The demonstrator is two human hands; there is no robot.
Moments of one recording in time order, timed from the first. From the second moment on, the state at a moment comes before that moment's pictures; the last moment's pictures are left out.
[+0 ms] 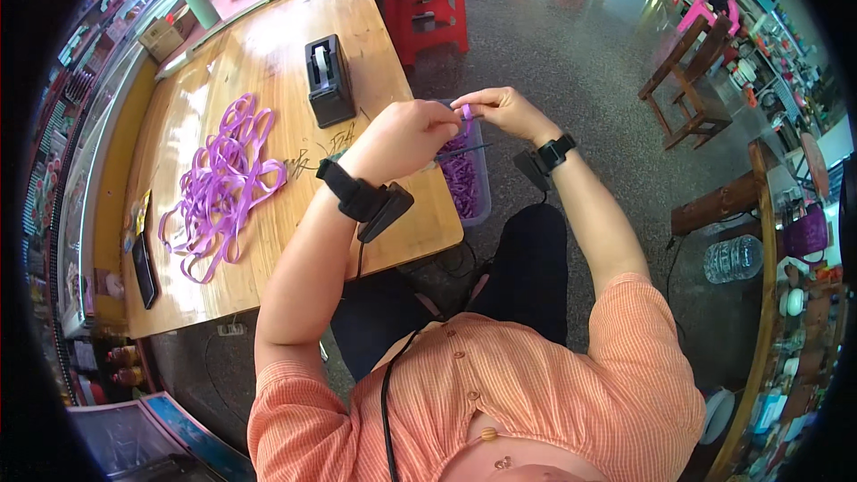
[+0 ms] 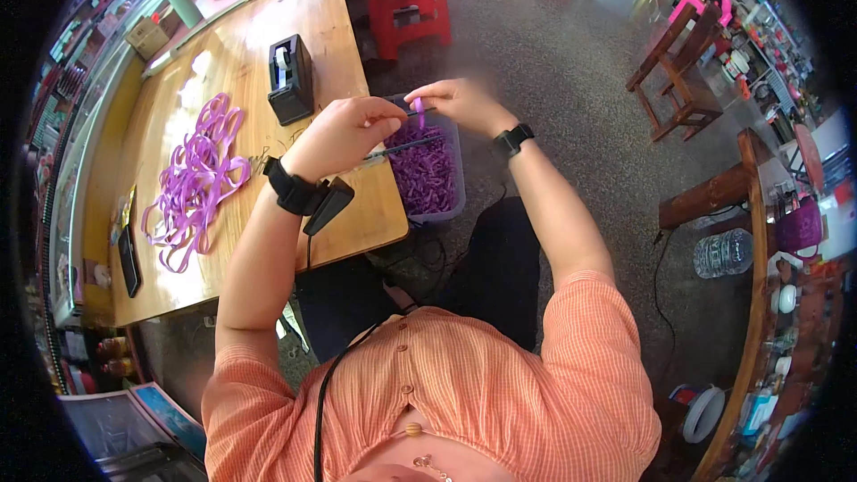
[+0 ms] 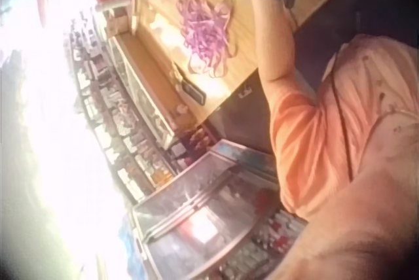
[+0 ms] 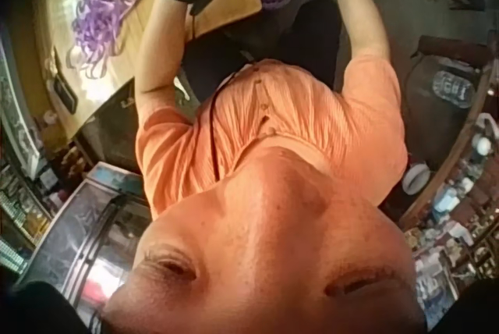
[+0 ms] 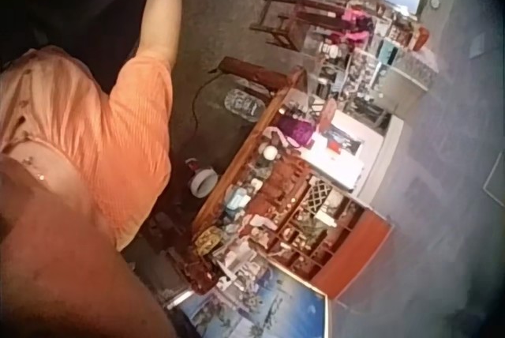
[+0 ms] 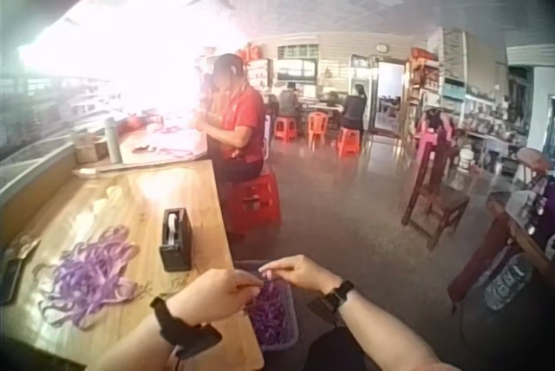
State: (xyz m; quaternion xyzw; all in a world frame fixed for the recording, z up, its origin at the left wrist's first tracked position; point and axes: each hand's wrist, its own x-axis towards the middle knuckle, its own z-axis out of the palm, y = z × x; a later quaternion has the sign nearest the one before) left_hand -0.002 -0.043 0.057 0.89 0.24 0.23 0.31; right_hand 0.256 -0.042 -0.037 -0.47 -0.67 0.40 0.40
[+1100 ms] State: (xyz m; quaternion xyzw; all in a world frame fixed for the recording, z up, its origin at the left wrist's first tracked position) left_hand -0.015 -0.078 0.045 0.94 0.27 0.17 0.12; right_hand 0.176 -0.254 -0.194 -0.53 -0.30 0.74 0.28
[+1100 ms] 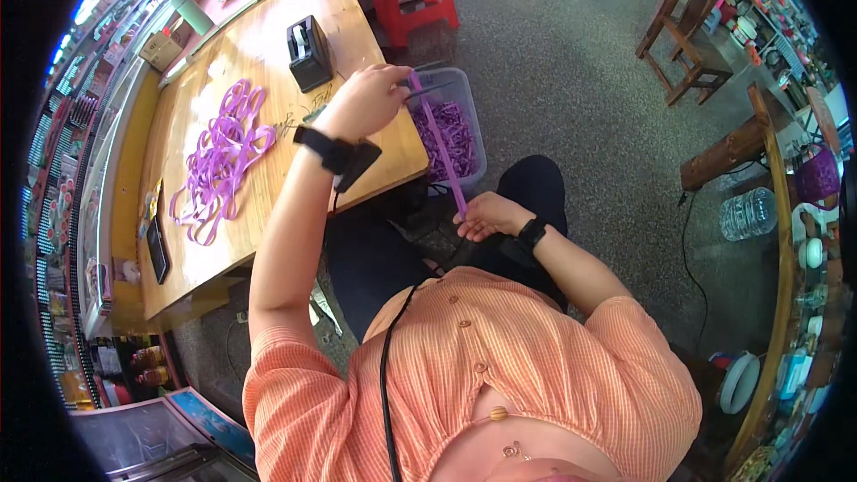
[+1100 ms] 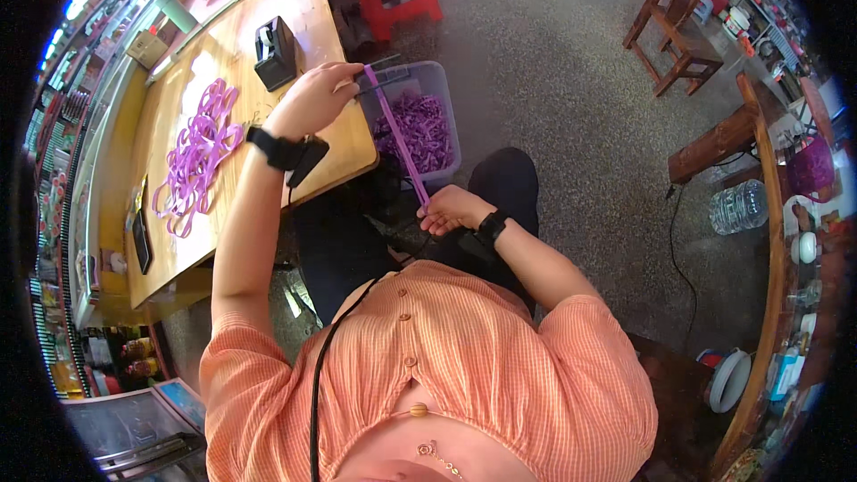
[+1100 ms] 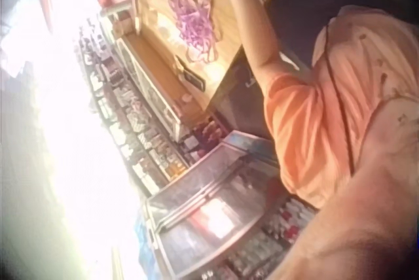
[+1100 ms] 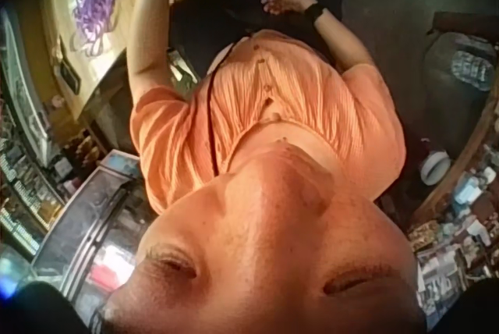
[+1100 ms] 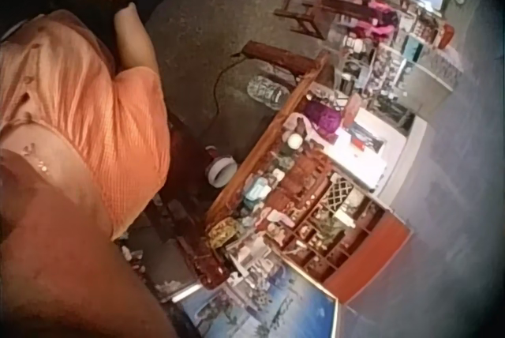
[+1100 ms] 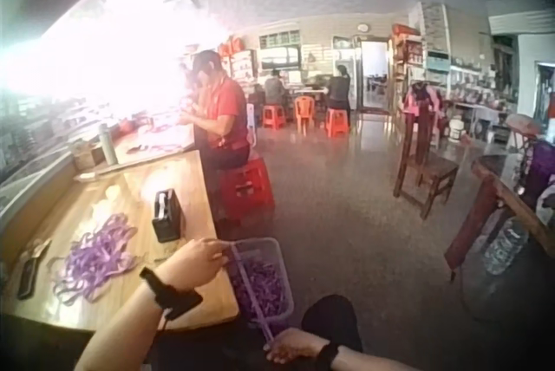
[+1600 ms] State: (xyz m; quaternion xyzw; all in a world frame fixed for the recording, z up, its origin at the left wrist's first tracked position) left_hand -0.037 -0.235 -0.092 0.64 0.34 0.17 0.67; right_hand 0.168 -0.319 -0.111 -0.44 -0.25 0.81 0.30
